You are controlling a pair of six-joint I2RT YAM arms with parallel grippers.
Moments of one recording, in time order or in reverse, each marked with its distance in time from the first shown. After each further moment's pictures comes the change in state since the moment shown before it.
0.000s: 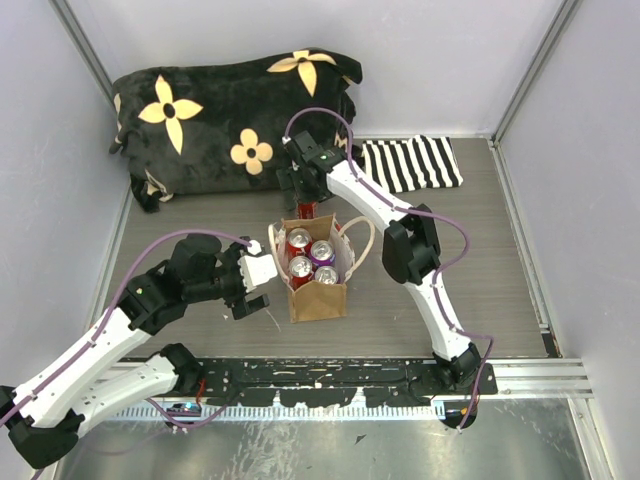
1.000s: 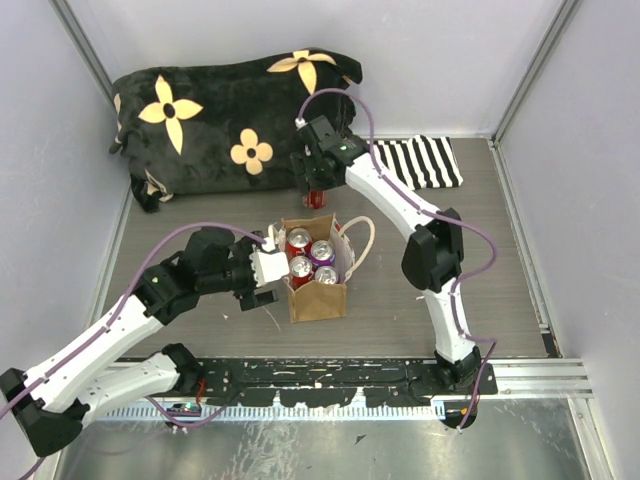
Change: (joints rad) left arm -0.004 0.079 0.012 0.058 -0.016 0.076; right arm -0.022 -0.163 -0.115 0.020 0.056 -0.018
